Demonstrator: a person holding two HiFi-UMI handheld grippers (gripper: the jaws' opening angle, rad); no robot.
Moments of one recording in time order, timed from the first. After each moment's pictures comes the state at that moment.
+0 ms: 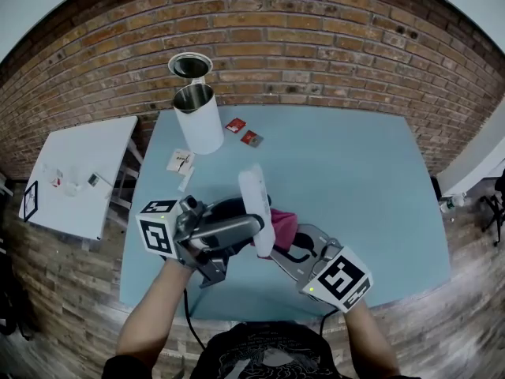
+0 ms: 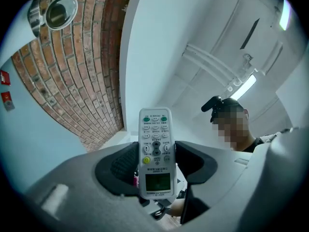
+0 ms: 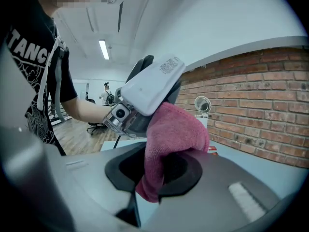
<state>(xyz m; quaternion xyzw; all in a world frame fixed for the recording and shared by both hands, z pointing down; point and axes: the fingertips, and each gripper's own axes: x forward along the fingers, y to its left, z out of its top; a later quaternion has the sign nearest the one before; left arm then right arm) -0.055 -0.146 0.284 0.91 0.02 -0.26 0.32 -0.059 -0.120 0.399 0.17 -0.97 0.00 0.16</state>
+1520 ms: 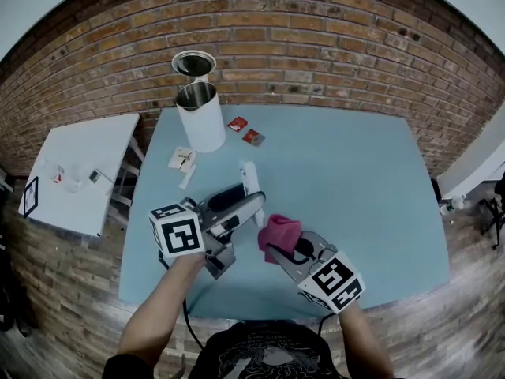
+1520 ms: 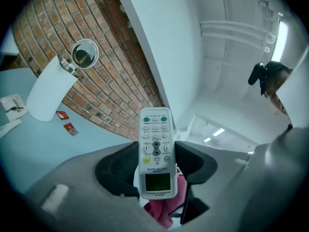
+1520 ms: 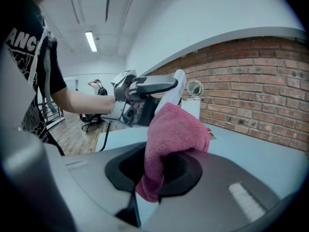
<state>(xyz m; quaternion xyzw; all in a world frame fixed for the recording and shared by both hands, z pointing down) -0.080 -0.209 0.374 0.90 -0.27 -0.14 0.31 -0.040 -0.123 0.457 0.22 -0.95 0.05 0.22</state>
